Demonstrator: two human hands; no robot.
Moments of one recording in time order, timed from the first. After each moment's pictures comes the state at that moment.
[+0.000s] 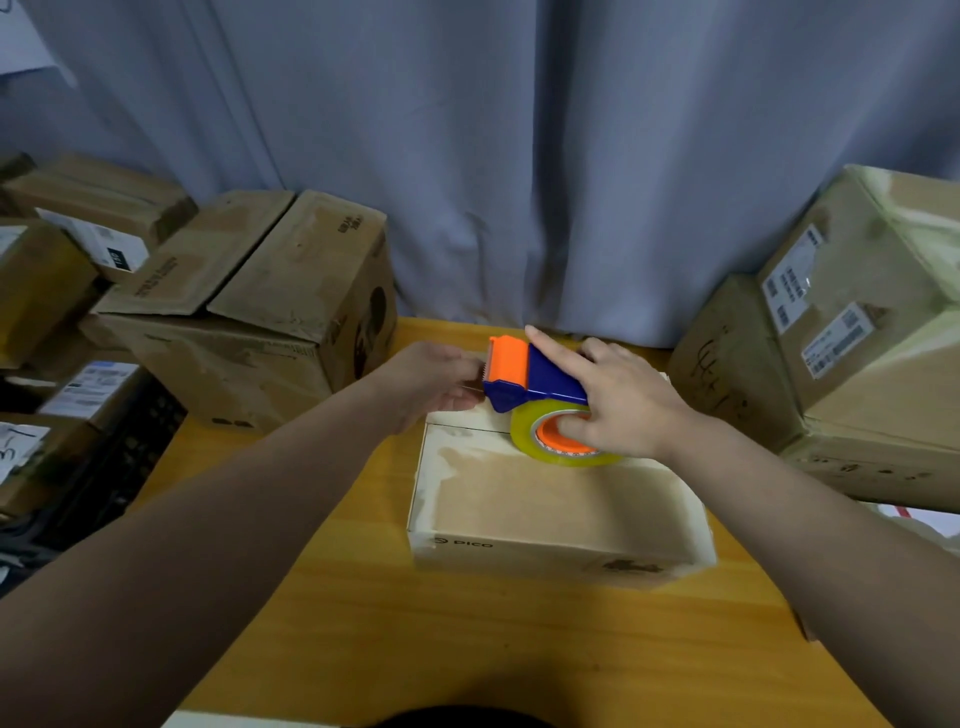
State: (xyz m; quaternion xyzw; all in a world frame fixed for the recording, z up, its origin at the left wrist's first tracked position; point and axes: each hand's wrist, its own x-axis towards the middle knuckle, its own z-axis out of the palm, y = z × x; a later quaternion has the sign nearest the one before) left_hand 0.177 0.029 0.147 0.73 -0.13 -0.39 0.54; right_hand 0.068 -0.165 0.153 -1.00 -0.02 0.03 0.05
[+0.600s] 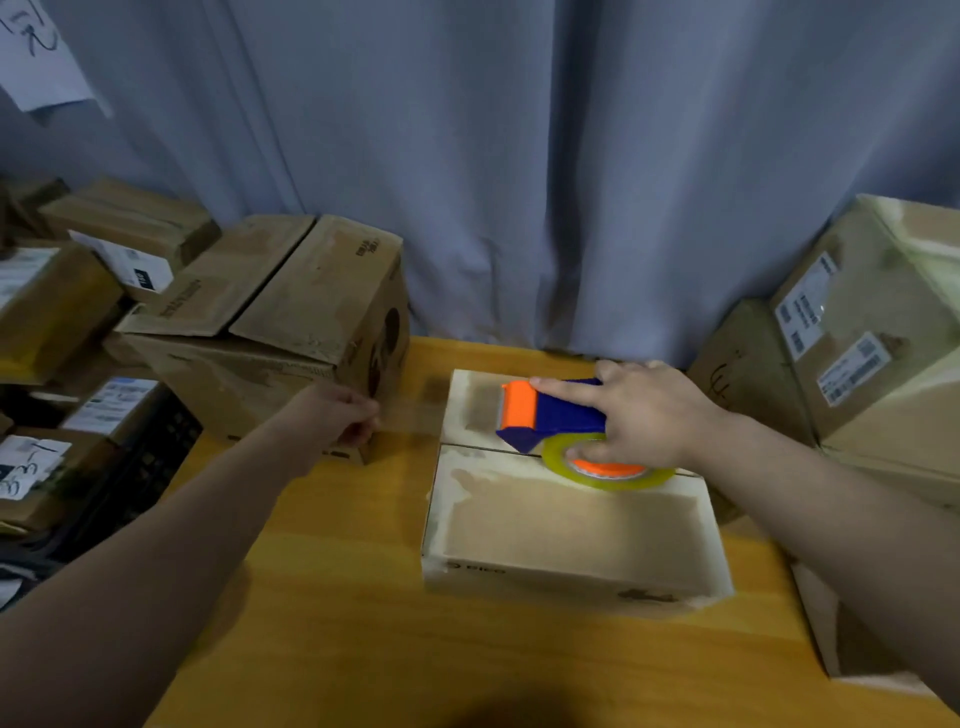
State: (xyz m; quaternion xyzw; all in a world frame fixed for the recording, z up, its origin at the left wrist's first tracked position) left_hand 0.210 0.120 0.119 0.81 -0.01 -0.26 0.53; right_hand 0.076 -0.166 0.177 -0.99 -0.06 0.07 -0.10
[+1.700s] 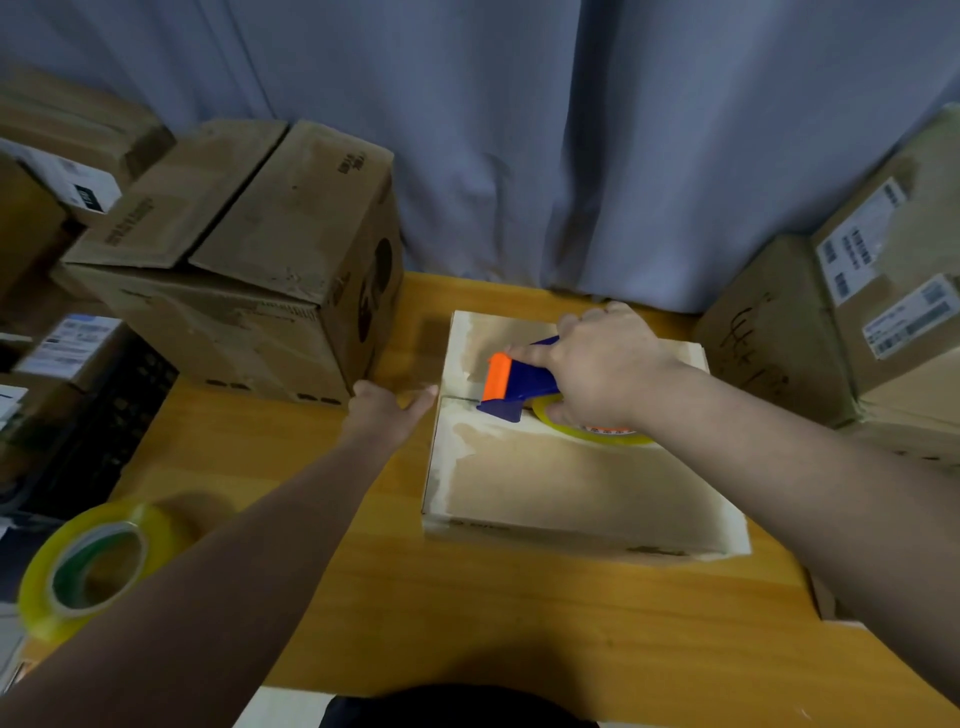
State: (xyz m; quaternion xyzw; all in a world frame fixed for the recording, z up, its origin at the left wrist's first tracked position) left_hand 0.193 0.069 0.020 0.89 0.07 -0.24 0.37; right_hand 0.109 -0.117 0.163 -0.97 -0.06 0.12 -0.18
